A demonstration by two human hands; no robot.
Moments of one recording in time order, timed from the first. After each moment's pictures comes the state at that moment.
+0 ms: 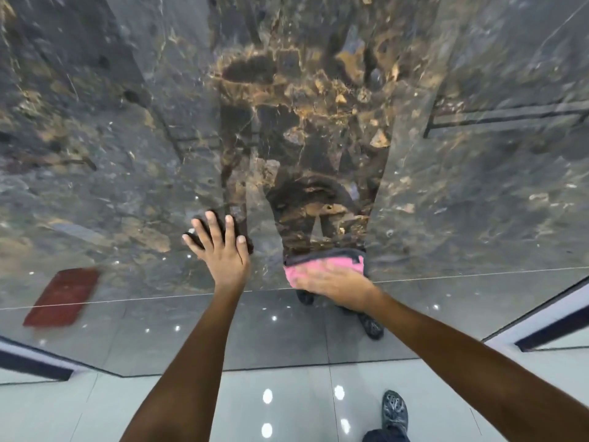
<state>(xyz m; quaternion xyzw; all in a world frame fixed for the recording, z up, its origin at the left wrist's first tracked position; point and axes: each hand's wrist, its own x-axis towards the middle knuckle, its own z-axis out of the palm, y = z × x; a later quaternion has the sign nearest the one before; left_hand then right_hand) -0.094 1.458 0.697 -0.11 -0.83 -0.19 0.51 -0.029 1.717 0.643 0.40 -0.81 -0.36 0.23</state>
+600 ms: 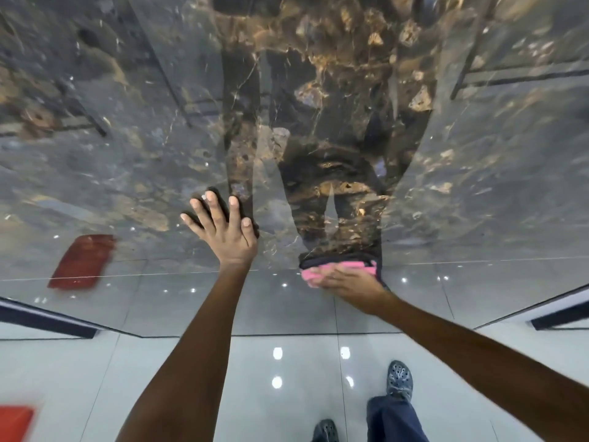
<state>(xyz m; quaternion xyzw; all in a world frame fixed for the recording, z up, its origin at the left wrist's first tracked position) -0.111 1.460 0.688 -0.13 -0.79 -0.17 0.57 -0.009 1.712 0.607 0.42 -0.83 -0.31 0.21</state>
